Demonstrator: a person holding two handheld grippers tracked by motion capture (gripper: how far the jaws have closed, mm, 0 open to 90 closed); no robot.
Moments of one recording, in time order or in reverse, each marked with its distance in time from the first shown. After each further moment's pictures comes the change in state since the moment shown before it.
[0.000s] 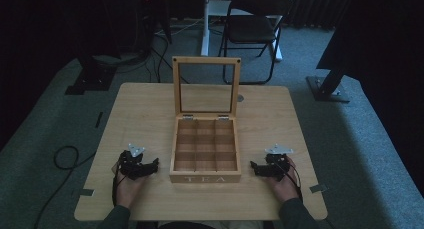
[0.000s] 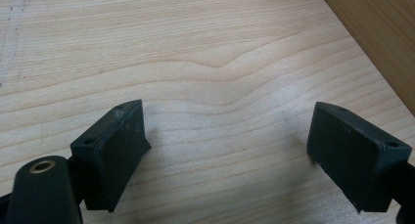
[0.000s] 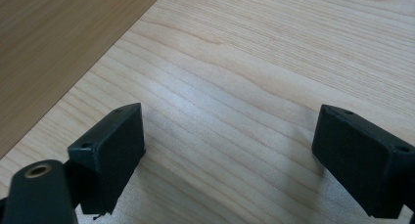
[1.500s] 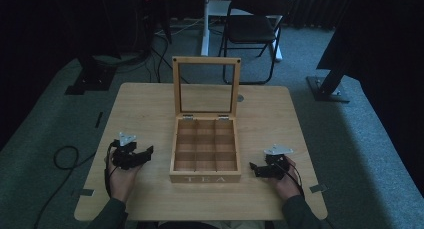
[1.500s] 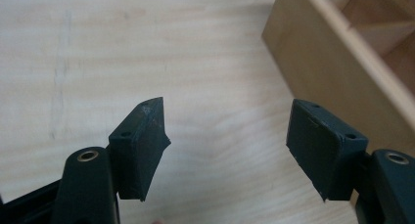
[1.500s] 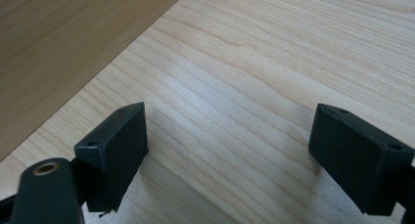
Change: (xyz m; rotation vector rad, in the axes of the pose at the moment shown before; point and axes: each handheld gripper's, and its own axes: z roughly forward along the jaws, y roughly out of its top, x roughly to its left) left arm 0.008 0.049 -0.048 -0.089 -0.058 -0.046; right arm -0.001 0.000 0.000 -0.004 0.065 -0.061
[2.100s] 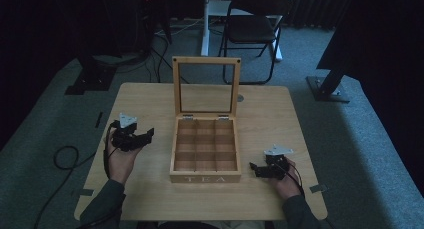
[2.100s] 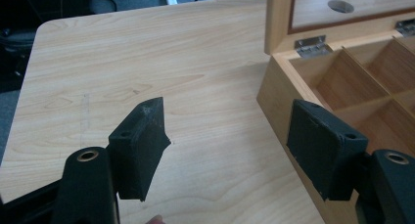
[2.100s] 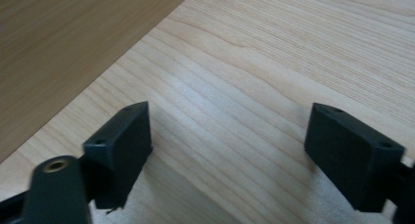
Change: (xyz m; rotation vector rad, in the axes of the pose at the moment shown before) left arm 0.005 0.053 0.000 -0.060 0.003 0.053; right arm 0.001 -0.001 -0.002 -0.008 0.011 -0.014
